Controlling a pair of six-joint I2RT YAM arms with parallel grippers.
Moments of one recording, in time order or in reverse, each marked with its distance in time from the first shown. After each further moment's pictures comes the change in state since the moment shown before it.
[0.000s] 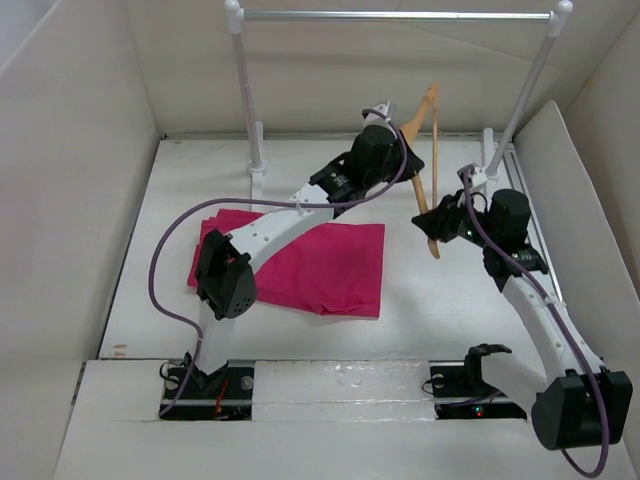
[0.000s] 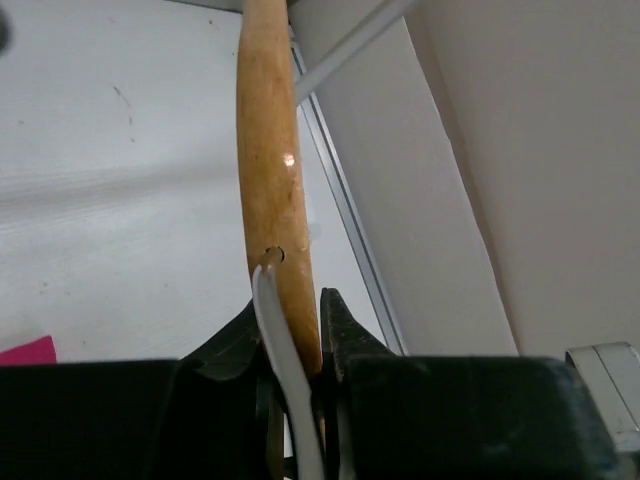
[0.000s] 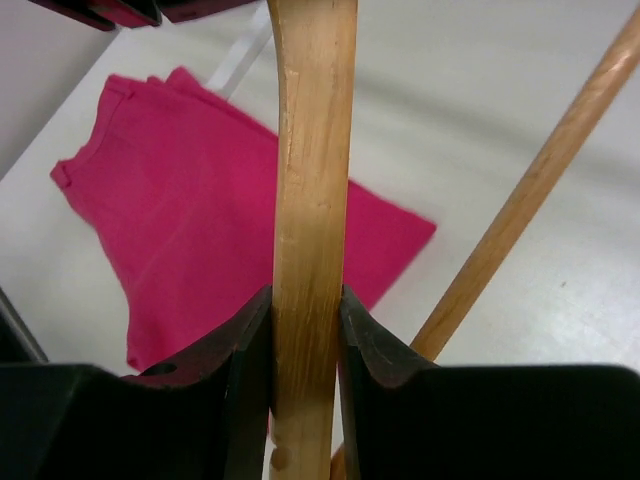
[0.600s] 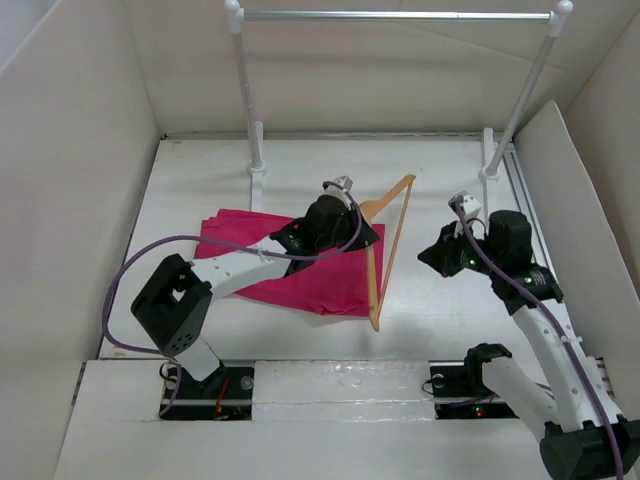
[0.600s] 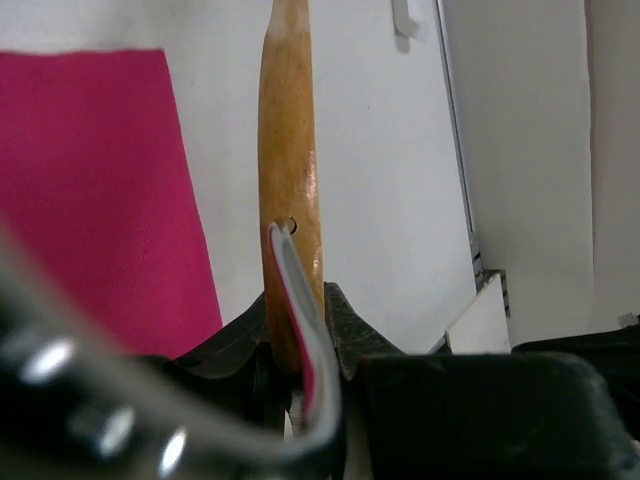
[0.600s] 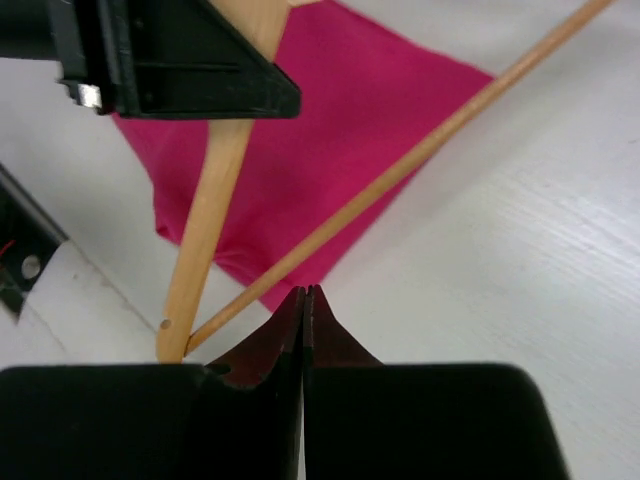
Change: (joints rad) left arm -0.005 -0.420 -0.893 0.302 0.139 -0.083; right arm 0.064 -0.225 0.018 -0.465 0.049 -0.134
